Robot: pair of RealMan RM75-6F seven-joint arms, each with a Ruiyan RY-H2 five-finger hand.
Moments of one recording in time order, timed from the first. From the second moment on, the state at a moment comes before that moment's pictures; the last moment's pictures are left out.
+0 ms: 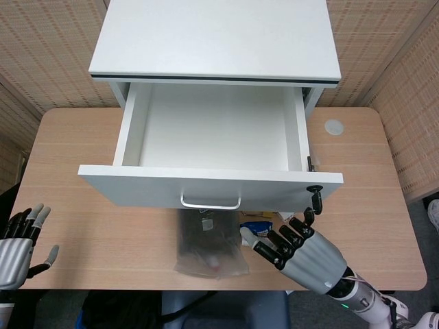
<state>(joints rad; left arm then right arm) -0.07 -1.05 -0.01 -1.76 1.53 1.49 0.17 0.47 -1.17 0.18 -1.93 -2.15 1.59 -0.52</state>
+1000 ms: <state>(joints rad) -0.08 -1.05 0.00 -1.74 1.56 1.49 0.16 0.14 -1.19 0.02 -1.73 -2.09 1.81 -0.45</state>
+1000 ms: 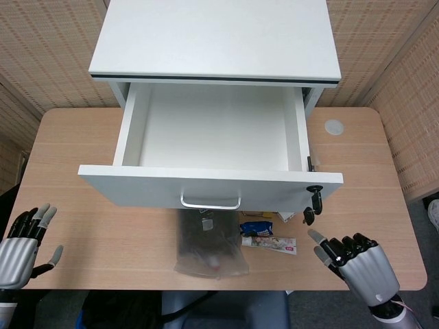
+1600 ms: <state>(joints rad) -0.07 -1.08 0.00 -1.70 1.58 1.50 0.13 0.06 -1.17 -0.03 -1.64 -1.74 1.61 -0.33</state>
